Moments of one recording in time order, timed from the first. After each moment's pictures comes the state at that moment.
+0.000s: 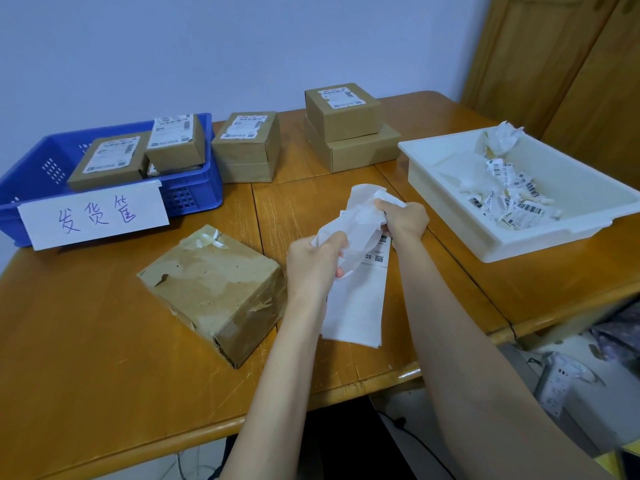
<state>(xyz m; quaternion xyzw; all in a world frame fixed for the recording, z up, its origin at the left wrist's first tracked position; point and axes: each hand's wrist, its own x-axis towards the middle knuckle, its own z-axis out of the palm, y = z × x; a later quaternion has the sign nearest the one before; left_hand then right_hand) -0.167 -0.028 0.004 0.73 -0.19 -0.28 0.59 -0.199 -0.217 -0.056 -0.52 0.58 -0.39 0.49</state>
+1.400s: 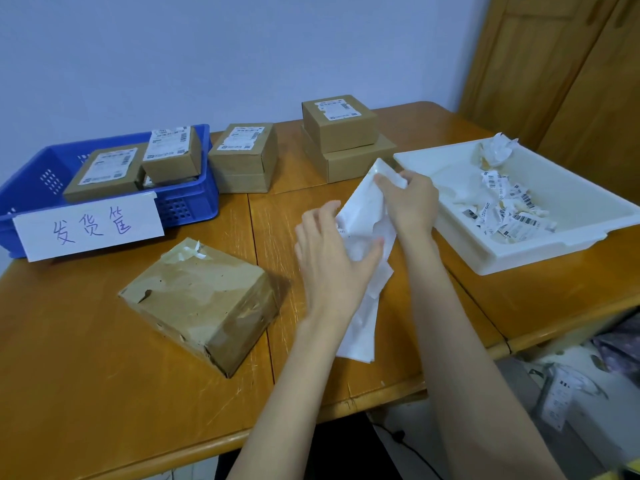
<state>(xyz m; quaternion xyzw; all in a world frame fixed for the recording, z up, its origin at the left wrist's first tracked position) -0.171 -0.064 -0.029 0.76 -0.42 0.05 0.50 -0.212 -0.203 0.000 -0.67 0.52 -0.42 0.32</state>
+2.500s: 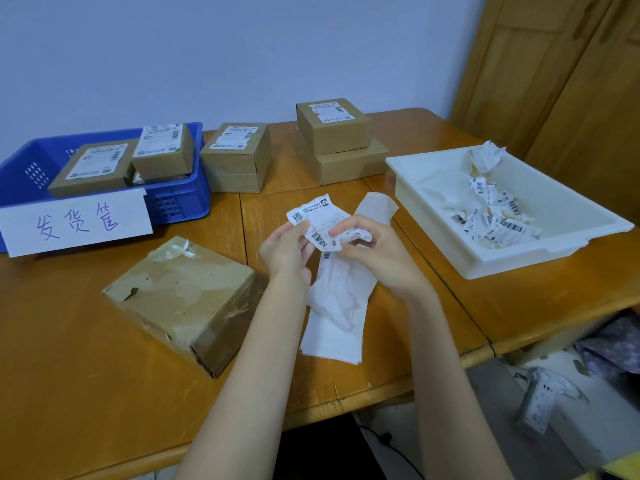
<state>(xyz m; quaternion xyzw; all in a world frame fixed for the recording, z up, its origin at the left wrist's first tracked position) -0.131 -0.077 -0.012 0.50 0.04 -0.34 0.79 -0.246 -0.152 -0.026 -0.74 0.22 -0.29 0.57</state>
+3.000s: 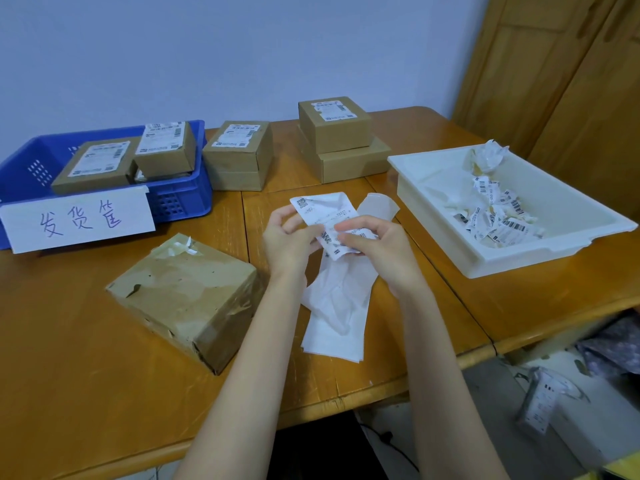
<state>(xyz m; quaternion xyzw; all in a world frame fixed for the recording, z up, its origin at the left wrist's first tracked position) -0.128 -0.077 -0.016 0.64 -0.14 -0.25 0.71 -0.240 -0.148 -0.026 -0.68 0.31 -0.33 0.58</state>
